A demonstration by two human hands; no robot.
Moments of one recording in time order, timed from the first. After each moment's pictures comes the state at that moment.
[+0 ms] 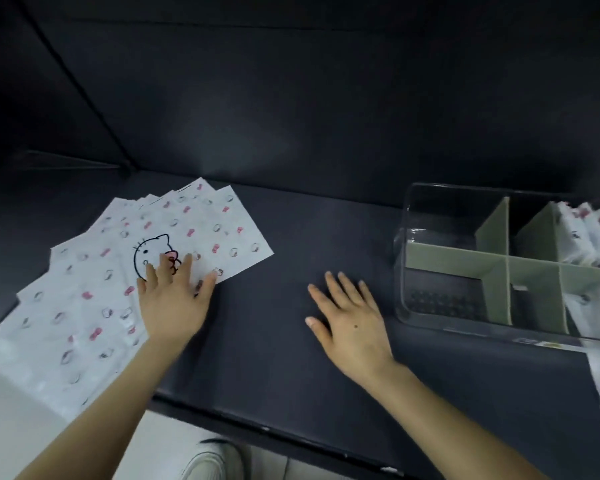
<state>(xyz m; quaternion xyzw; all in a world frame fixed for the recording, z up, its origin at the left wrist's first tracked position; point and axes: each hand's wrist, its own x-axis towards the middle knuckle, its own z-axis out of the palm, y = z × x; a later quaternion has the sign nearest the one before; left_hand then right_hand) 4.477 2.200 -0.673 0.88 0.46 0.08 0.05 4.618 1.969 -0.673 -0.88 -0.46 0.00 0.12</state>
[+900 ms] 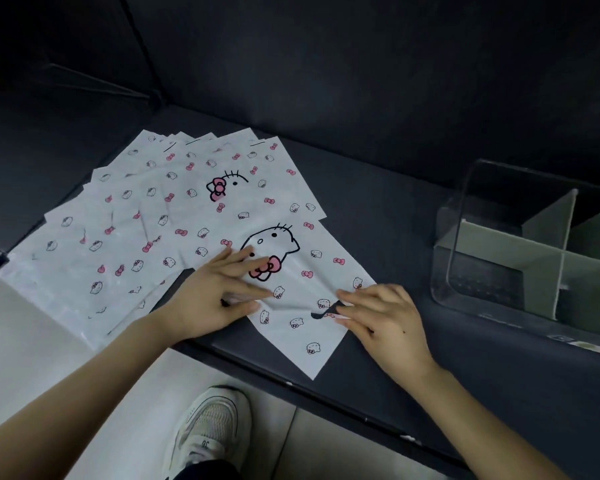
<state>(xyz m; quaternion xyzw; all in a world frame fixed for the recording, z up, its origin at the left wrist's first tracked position) 4.427 2.183 -0.684 0.95 0.07 0.10 0.29 4.609 1.947 -0.685 -0.76 -0.58 -0.08 0.29</state>
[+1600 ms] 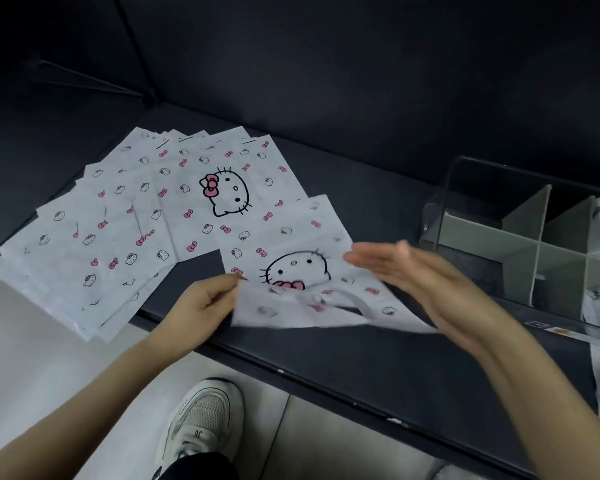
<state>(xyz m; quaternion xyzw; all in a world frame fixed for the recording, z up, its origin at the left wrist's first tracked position) 4.413 2.133 -0.651 0.78 0.25 0.11 0.57 4.629 1.931 -0.568 -0.66 -0.33 0.45 0.51</state>
